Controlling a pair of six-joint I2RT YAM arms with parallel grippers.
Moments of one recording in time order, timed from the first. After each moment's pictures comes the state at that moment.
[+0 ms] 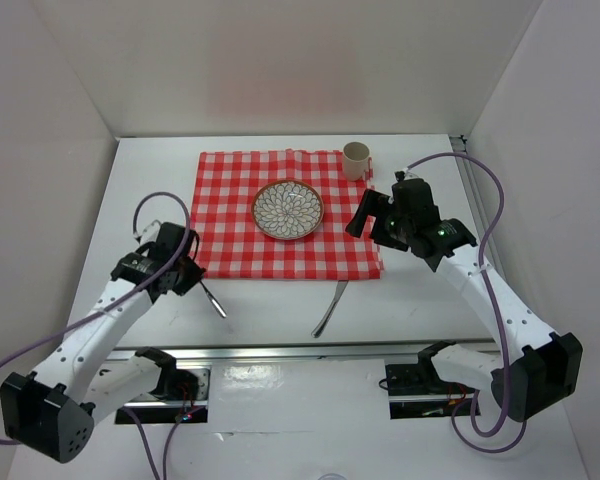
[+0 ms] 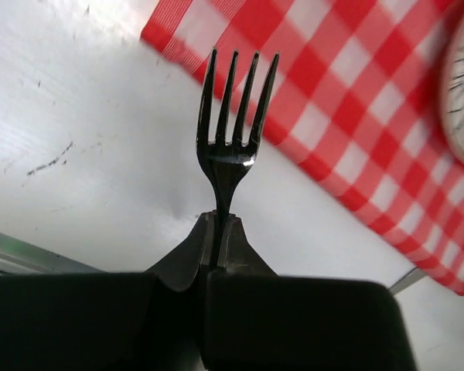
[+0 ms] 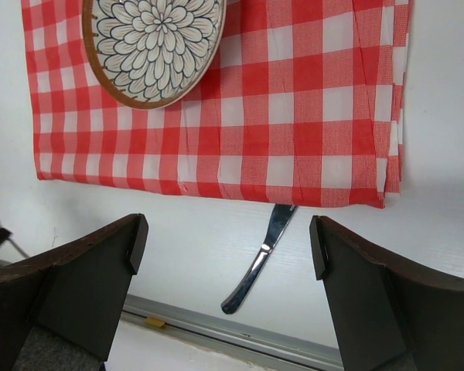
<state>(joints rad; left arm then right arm) -0.33 0.97 0.78 -0.88 -0.25 -1.07 0.39 1.14 1.04 -0.62 -0.02 0.62</state>
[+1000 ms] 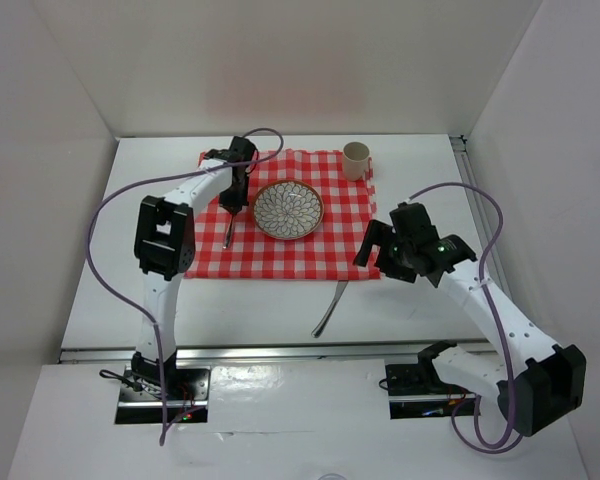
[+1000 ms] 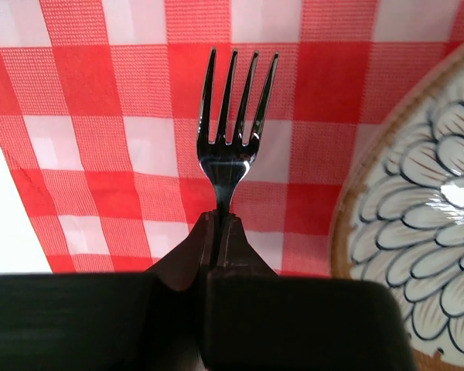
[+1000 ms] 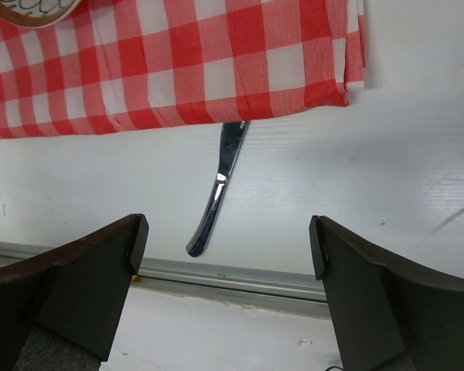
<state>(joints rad) -0.30 2.24 1.90 -0.88 -0.24 -0.24 0.41 1.05 0.91 -0.78 -0.01 0.69</state>
